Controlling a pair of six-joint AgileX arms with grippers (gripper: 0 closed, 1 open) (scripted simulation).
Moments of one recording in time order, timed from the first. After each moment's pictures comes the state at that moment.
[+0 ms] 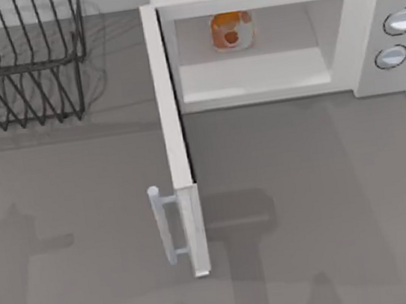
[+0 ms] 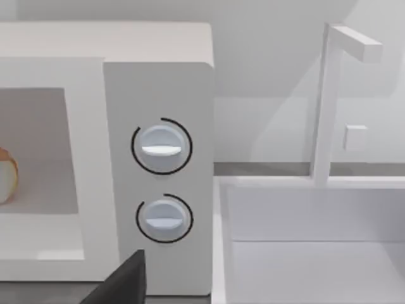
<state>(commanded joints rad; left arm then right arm) 0.01 0.28 0.37 -0.28 0.03 -0.17 0.00 0.00 0.00 0.00 0.00 0.00</state>
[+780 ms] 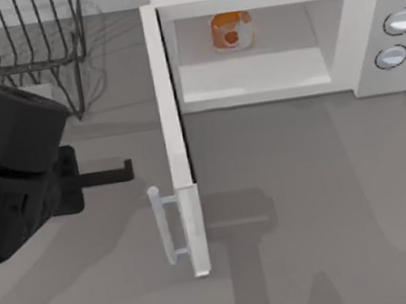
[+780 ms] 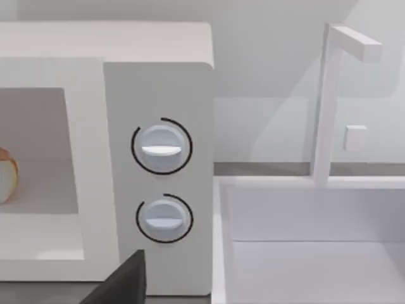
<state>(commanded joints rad) -0.64 1.11 0.80 -0.57 -0.42 -0.47 0.00 0.00 0.00 0.00 0.00 0.00</state>
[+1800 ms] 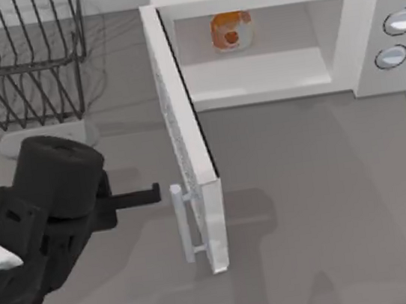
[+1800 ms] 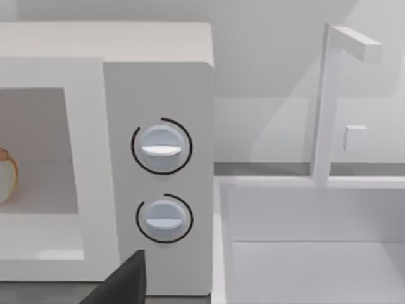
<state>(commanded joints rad) -0.64 1.26 0.49 -0.11 -0.42 -0.46 0.00 0.00 0.00 0.00 0.00 0.00</state>
